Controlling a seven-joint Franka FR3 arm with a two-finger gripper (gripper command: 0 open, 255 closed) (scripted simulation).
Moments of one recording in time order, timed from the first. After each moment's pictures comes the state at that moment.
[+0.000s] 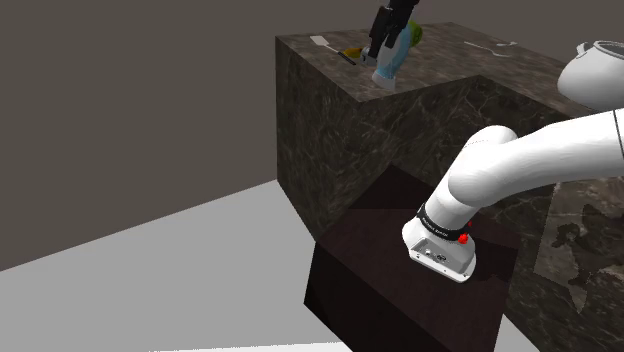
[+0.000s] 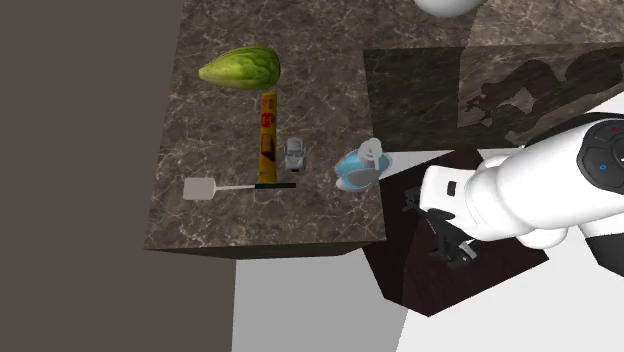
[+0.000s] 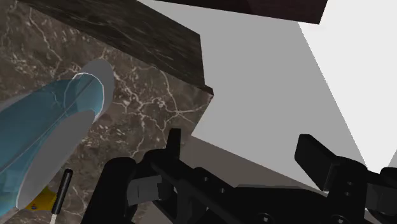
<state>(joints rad) 0.01 -0.79 -0.06 -2.29 -0.05 1.64 -0.10</state>
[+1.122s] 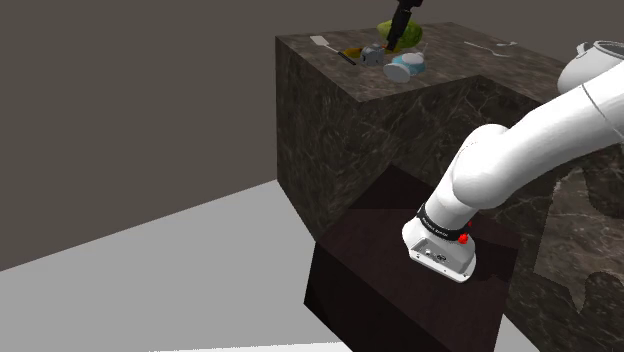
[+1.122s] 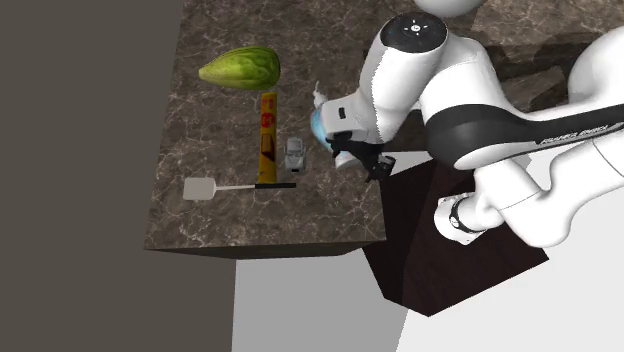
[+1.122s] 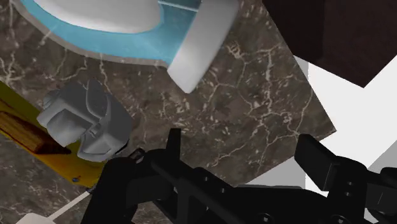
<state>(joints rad) 0.11 -0.49 -0.53 -2.09 -0.13 1.73 -0.84</state>
